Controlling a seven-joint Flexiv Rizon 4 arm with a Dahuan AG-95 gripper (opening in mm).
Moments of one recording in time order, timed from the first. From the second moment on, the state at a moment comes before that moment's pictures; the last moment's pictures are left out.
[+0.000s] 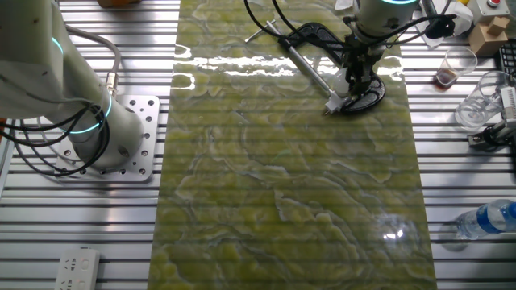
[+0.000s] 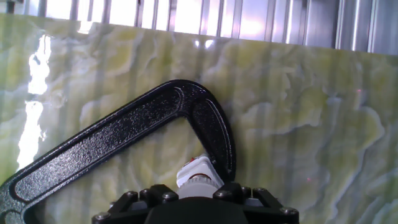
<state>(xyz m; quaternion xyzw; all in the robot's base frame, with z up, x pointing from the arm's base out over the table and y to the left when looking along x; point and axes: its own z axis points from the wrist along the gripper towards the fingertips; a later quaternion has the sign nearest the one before) 0.566 0.102 0.084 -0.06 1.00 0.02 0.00</state>
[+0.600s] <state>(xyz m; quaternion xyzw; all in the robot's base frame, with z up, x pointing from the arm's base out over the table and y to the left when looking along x) 0.567 0.098 0.085 -0.11 0.99 0.02 0.00</state>
